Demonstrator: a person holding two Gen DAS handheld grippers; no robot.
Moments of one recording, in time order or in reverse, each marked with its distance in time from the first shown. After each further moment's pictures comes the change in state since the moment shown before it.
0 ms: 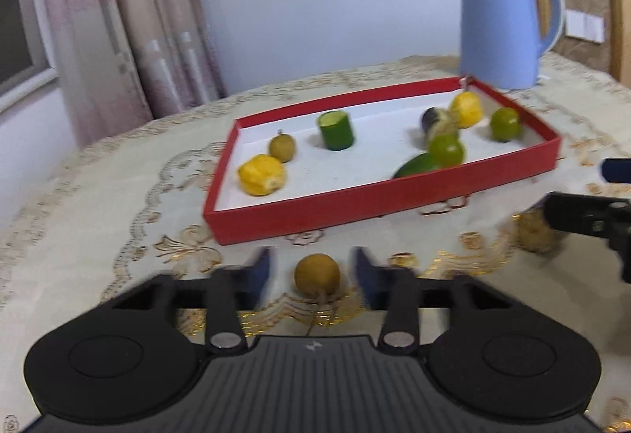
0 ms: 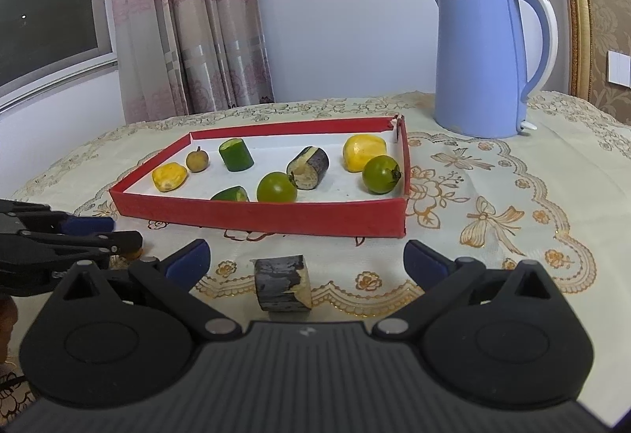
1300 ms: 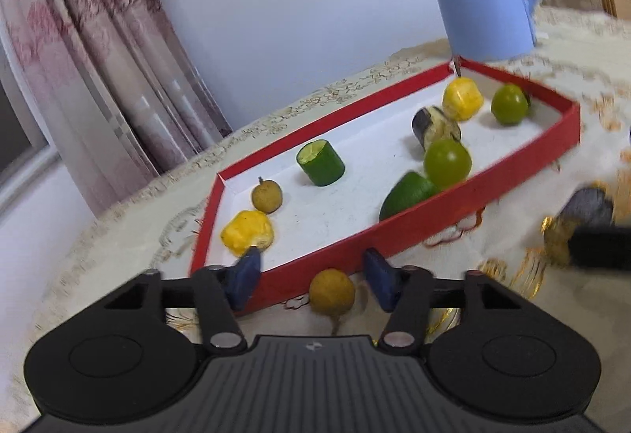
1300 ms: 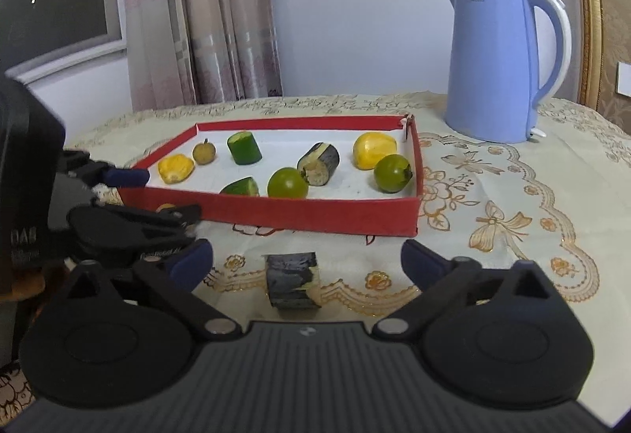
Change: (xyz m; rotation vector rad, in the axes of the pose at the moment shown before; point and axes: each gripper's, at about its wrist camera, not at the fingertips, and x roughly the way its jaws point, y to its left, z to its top) left arm 0.029 -0.042 0.016 0.246 -0.055 0.107; right arm 0.000 0.004 0.001 -0.034 0.001 0.014
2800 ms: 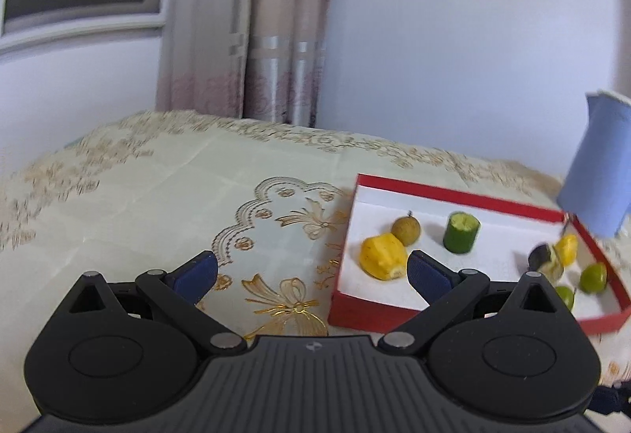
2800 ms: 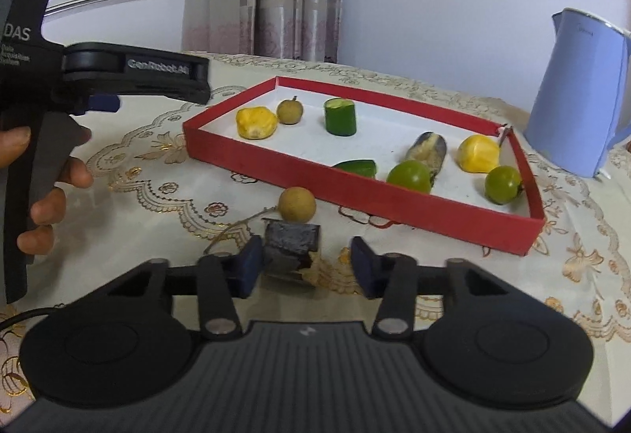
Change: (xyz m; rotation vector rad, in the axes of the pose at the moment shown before) left arm 0.002 0.126 -0.029 -0.631 -0.018 0.025; right arm 0.032 0.089 -0.002 -0.228 0.119 0.080
